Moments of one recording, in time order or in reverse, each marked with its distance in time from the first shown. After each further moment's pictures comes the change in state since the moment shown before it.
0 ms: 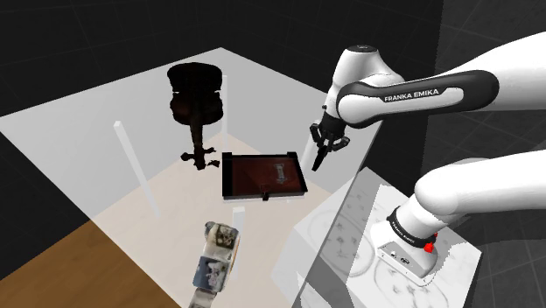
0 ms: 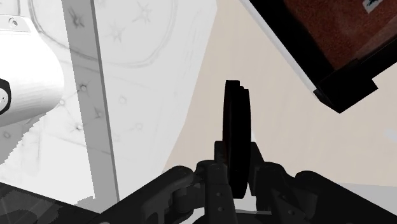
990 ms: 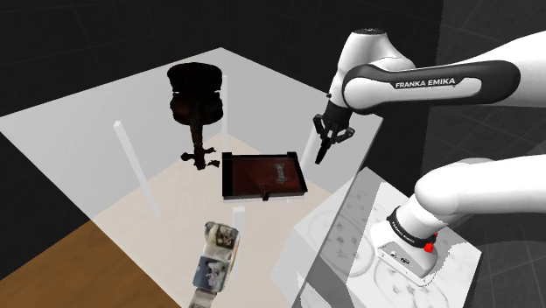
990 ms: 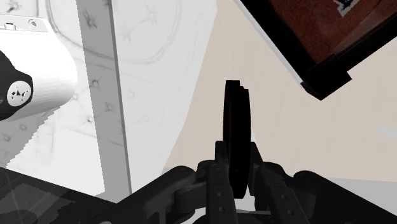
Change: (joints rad) arm 0.002 -0.060 -0.036 0.057 -0.015 -0.116 -0.008
